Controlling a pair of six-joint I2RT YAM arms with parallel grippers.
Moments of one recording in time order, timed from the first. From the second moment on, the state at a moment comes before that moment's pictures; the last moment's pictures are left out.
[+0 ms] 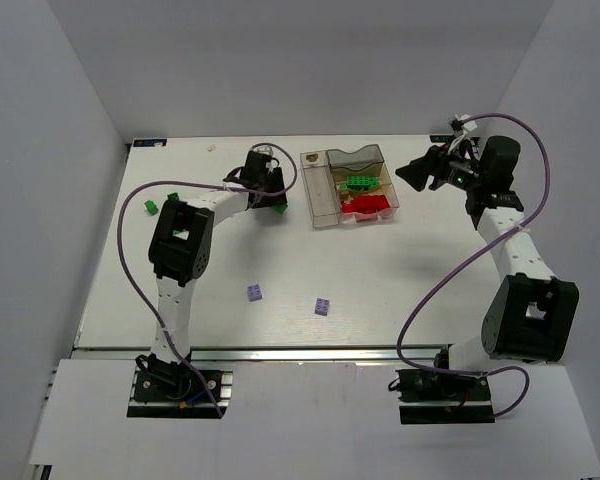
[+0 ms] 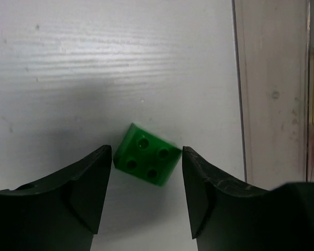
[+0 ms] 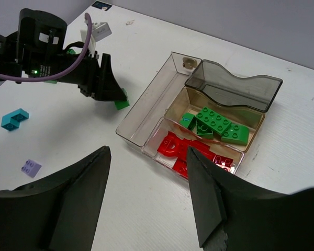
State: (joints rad) left arm -0.38 2.21 1.62 -0.19 -0.02 -0.42; right arm -0.09 1.47 1.15 0.09 -0.92 0.08
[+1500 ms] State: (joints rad) left arm -0.41 2.28 1.94 -0.76 -0.11 -1.08; right arm -0.14 1.41 1.05 0.12 -0.95 0.10
